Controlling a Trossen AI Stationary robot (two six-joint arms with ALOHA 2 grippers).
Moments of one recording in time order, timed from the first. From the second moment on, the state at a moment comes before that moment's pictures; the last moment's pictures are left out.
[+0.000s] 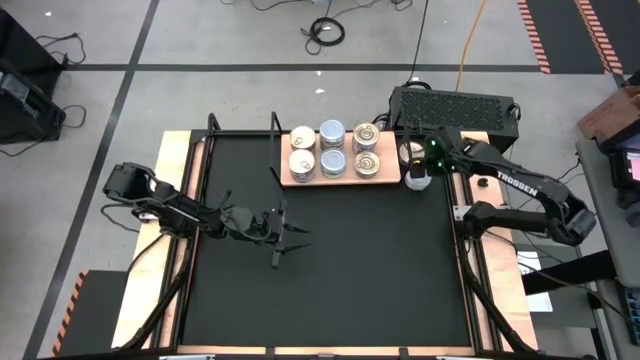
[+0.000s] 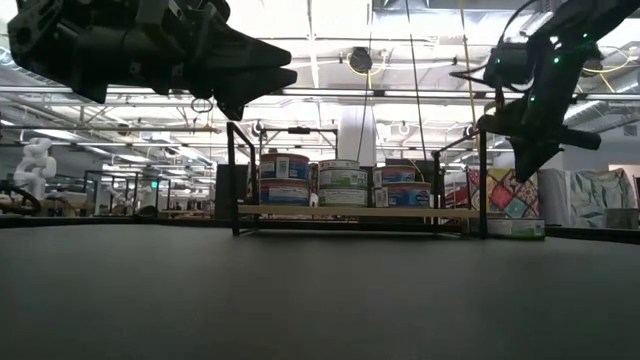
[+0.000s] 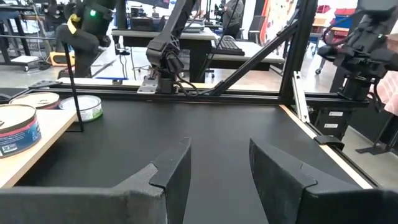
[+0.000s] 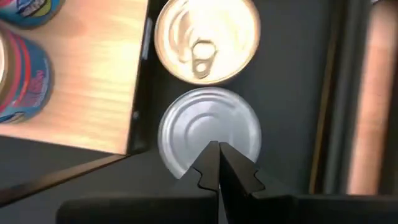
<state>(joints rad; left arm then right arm) -0.20 1.52 0.44 1.04 -0.08 -0.07 -0.83 1.00 0.70 -0.84 0.14 0.59</state>
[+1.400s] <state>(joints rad) -0.20 1.52 0.44 1.03 -0.06 -0.09 -1.11 1.20 0.70 -0.25 0.02 0.82</state>
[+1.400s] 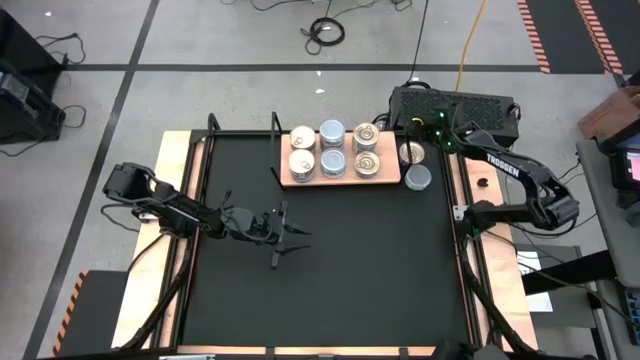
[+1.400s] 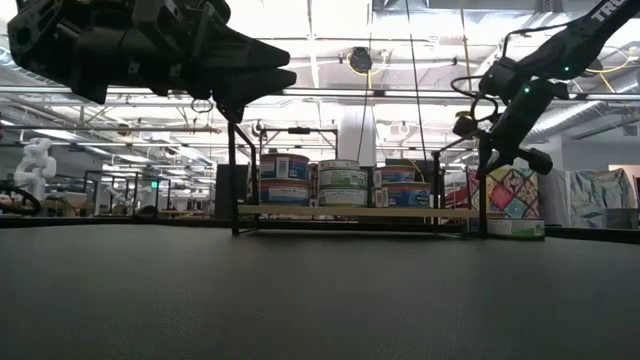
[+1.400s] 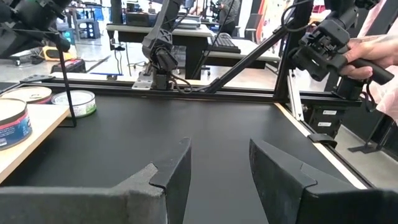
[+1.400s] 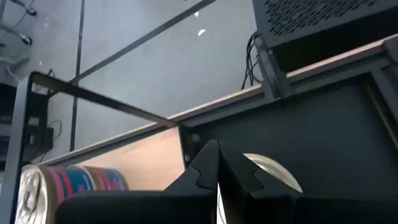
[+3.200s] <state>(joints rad) -0.20 1.52 0.44 1.02 -0.06 -0.10 -0.82 1.30 0.58 -0.51 0.35 1.98</state>
